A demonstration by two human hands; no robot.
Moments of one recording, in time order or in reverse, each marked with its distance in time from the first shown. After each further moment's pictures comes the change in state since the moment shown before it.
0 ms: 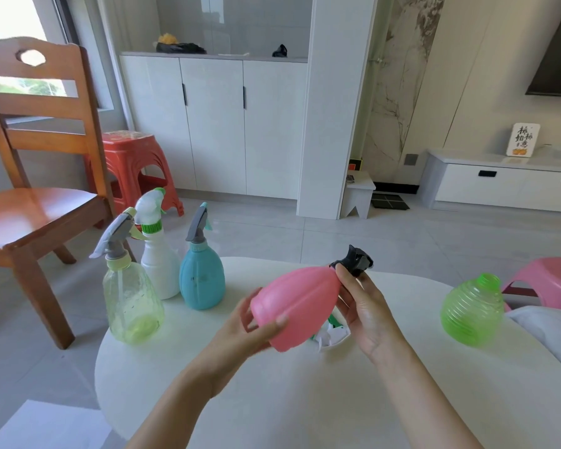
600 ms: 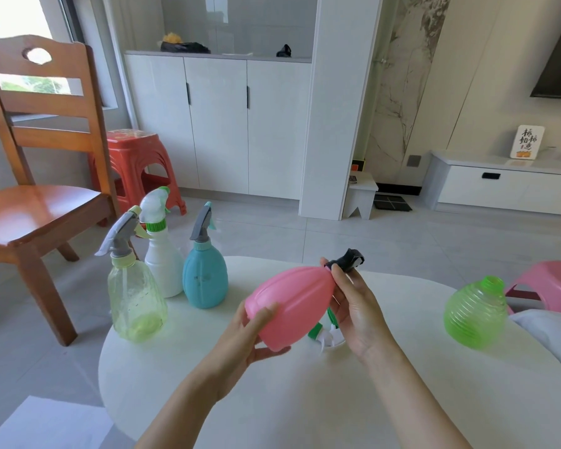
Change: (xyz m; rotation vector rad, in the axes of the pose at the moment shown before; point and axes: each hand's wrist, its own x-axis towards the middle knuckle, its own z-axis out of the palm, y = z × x) left_hand -0.003 -0.003 0.004 -0.120 0.040 -0.018; right_hand 0.000 0.008 0.014 0.070 -0.045 -0.018
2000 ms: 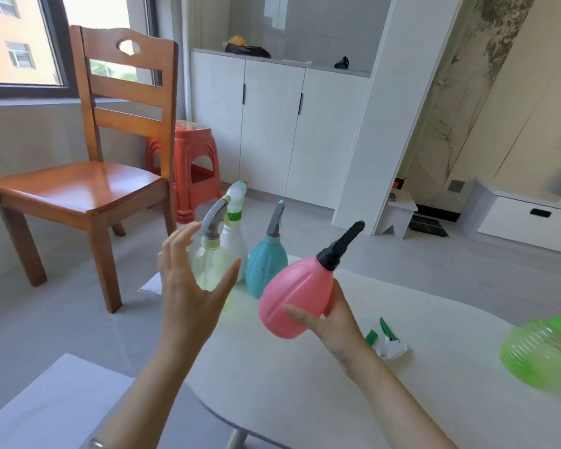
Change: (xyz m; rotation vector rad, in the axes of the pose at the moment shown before) left_hand -0.056 0.059 -0.115 0.794 0.918 0.895; right_hand -0.023 0.072 0.093 -0.675 -0.263 -0.082
